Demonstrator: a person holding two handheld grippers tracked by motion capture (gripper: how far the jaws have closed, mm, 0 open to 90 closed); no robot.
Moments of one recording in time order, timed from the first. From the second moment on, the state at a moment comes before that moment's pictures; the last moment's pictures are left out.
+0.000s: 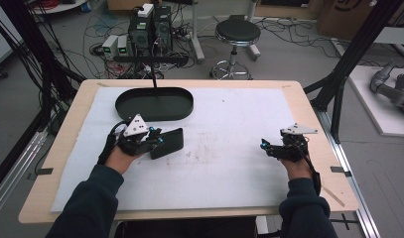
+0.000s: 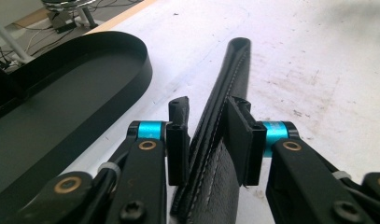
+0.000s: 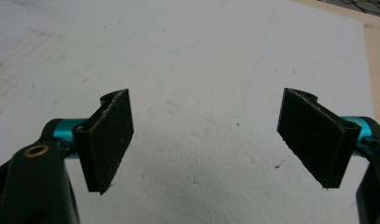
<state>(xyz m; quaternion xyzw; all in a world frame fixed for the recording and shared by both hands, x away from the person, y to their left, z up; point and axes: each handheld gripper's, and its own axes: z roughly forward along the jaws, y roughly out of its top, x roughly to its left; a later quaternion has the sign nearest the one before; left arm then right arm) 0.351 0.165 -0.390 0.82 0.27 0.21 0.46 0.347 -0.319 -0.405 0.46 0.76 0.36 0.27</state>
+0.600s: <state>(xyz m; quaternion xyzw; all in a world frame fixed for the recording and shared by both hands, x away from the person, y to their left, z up) 0.364 0.190 -0.382 0.76 0.33 0.20 0.52 0.349 -0.319 -0.408 0.47 0.76 0.36 0.26</state>
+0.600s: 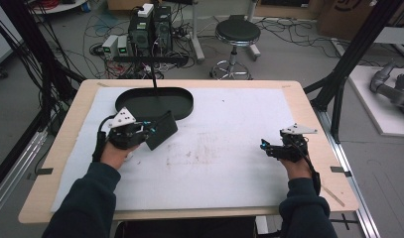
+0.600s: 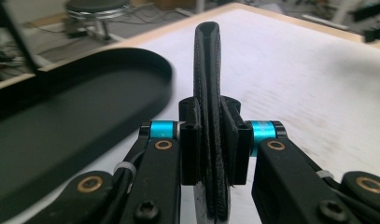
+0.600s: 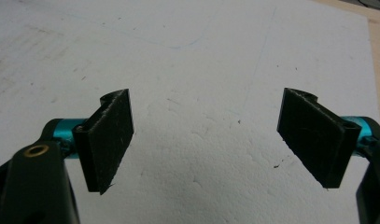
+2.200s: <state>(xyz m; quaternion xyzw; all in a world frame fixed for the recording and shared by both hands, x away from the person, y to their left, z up) 0.499 0.228 -0.392 0.72 0.49 0.36 0.33 0.349 -0.324 -0.409 0.48 0.75 0.37 0.25</state>
